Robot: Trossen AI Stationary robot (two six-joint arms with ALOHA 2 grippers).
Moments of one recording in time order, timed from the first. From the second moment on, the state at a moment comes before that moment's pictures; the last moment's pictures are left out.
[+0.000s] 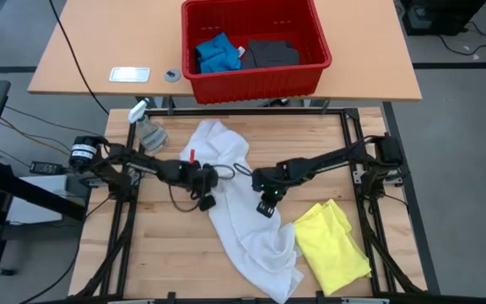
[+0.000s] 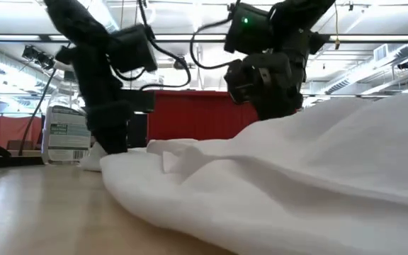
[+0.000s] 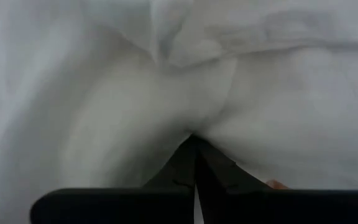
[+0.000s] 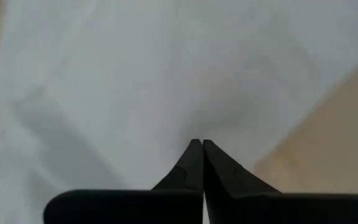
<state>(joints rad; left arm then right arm) 0.02 1.60 0.73 -0.36 -0.15 -0.39 0.02 1.81 1.12 -0.50 -0.24 0.58</state>
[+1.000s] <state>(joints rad) -0.04 1.36 0.87 -0.64 -0.14 -0.79 0.32 1.61 0.74 -0.67 -0.48 0.40</state>
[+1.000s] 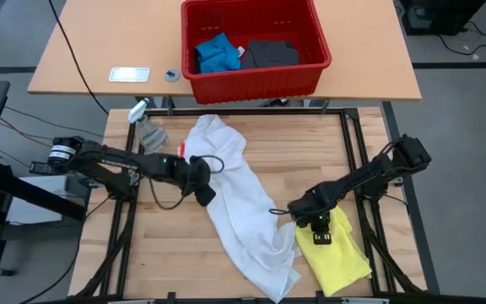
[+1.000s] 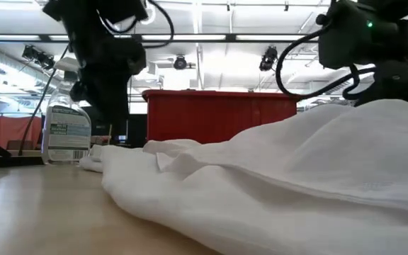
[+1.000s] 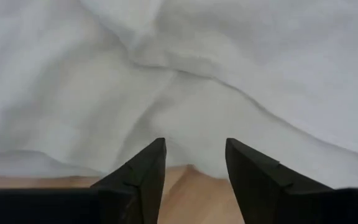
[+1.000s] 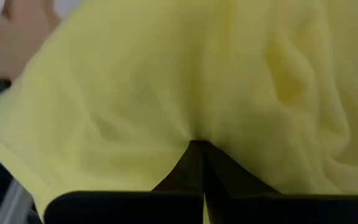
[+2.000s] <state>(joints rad) -0.44 1.43 0.67 -0.37 -0.31 -1.45 0.06 1.46 0.63 -0.95 -0.35 0.59</state>
